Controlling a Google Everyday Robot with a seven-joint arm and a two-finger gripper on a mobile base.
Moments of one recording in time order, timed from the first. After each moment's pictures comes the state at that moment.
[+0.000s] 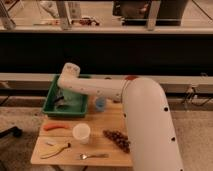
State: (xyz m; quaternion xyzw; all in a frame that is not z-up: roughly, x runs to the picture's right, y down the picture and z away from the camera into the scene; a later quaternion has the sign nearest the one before) arm -0.237 -0.080 0.890 0.06 -0.14 -0.34 0.93
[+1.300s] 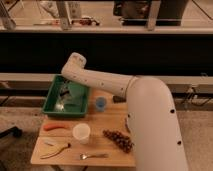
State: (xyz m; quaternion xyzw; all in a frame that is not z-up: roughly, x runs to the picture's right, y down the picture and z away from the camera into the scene) arm -0.182 -0.094 0.885 0.02 -0.12 -0.33 0.94
